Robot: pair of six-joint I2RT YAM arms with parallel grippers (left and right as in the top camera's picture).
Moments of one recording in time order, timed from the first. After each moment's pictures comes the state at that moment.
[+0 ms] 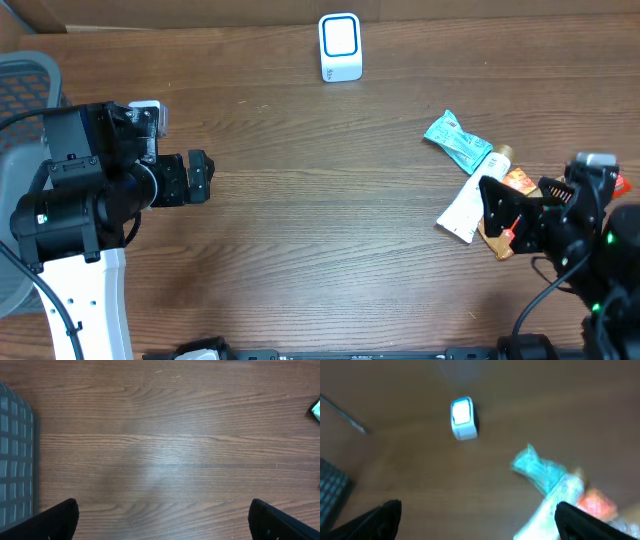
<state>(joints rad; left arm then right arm) 0.18 1.21 1.51 -1.29 0.17 0.08 0.07 0.63 1.00 -0.77 -0.22 0.28</state>
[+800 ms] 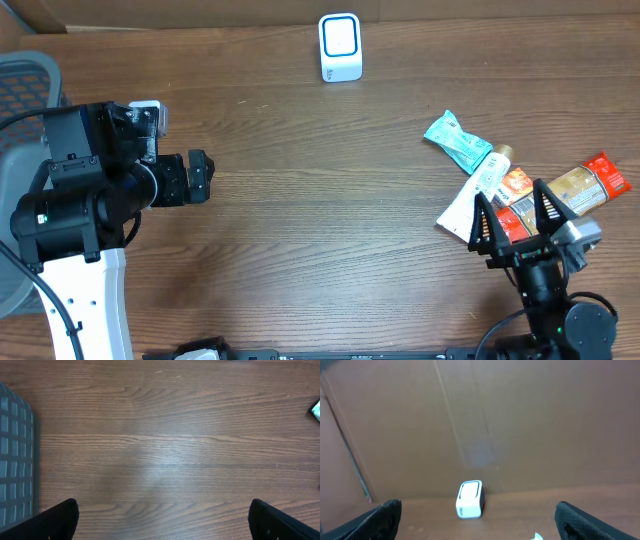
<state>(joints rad) 0.18 1.21 1.51 -1.29 0.17 0.08 0.14 0.09 0.22 0.07 -0.09 0.28</state>
